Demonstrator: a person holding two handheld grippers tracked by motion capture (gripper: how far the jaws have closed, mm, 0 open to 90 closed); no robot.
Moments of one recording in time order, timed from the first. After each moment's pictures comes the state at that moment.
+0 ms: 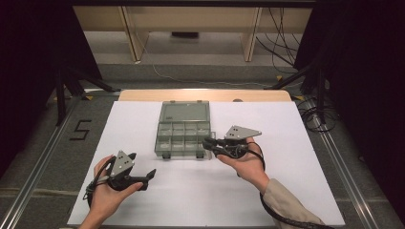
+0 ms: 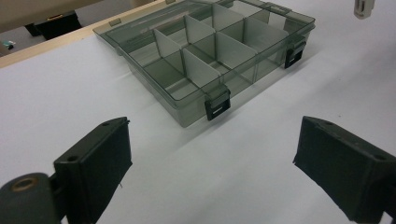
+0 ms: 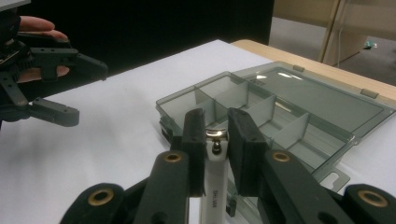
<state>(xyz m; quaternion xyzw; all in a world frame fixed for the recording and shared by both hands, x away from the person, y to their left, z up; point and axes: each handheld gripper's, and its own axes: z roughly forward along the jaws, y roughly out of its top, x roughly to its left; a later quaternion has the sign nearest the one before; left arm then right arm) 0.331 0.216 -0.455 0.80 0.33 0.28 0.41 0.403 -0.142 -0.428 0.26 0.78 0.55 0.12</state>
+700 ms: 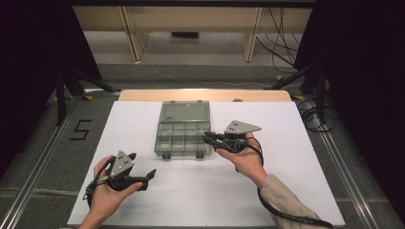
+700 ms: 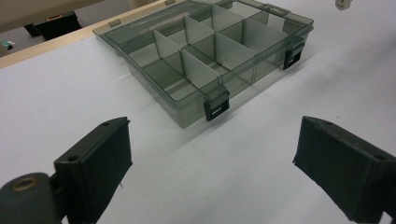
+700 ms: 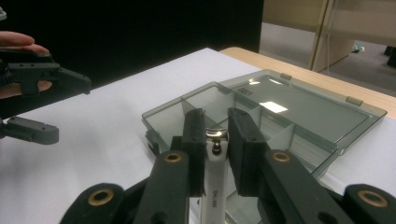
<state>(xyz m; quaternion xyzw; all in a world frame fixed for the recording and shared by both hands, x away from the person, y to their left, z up) 0.332 0.217 -0.454 0.80 0.32 0.28 0.41 0.415 -0.140 -0.424 0.27 0.77 0.56 0.12</state>
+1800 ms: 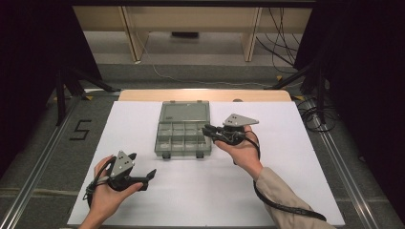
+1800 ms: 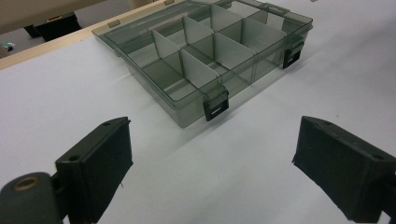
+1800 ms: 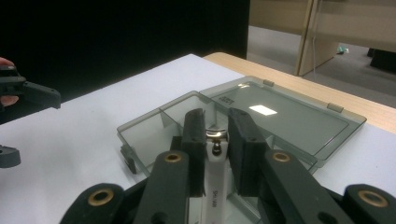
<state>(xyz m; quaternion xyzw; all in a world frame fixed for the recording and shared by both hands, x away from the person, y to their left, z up) 0.332 0.217 -0.454 0.81 0.31 0.28 0.41 0.437 -0.137 -0.423 0.29 0.77 0.55 0.14</state>
